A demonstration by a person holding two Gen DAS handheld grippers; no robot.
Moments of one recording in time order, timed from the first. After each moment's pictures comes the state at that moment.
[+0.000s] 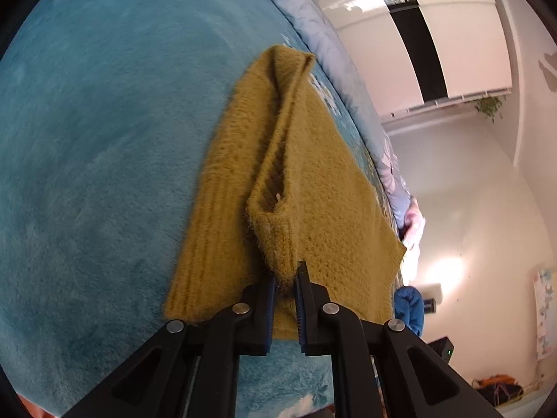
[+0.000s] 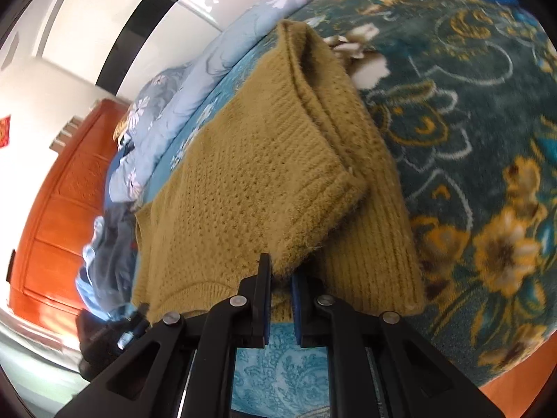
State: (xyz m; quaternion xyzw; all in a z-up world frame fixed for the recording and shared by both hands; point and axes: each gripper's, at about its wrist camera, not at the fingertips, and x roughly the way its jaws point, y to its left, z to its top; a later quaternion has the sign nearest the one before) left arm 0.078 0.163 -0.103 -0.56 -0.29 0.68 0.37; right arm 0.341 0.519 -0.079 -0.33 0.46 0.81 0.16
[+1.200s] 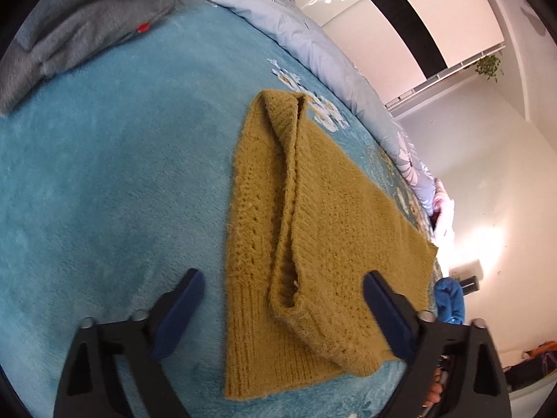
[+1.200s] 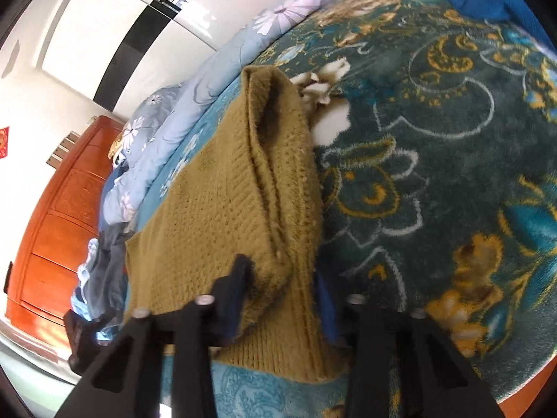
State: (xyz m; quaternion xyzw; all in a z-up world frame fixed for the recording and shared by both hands) left arm 0.029 0.167 -0.091 -0.54 -0.20 0.73 0.36; right arm 0.362 0.568 -0.087 -0.29 0.47 0.81 0.18
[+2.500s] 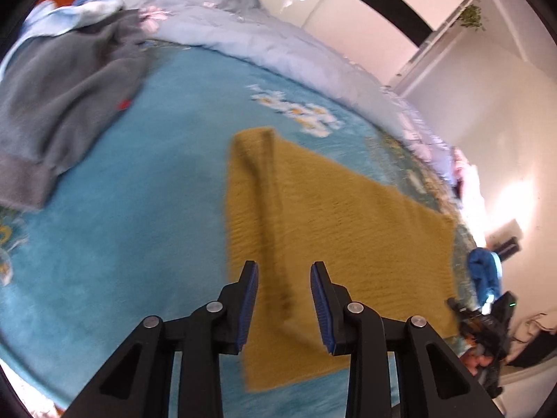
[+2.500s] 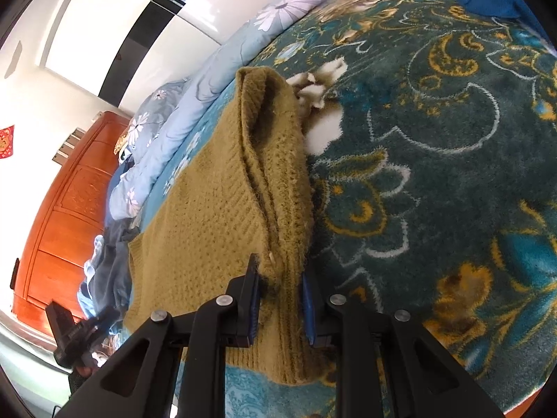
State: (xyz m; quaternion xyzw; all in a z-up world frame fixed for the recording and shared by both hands) left arm 0.041 0.199 -0.027 -0.50 -0.08 0.77 0.38; right arm 0.363 0.583 -0.088 -0.30 0.47 0.82 0.16
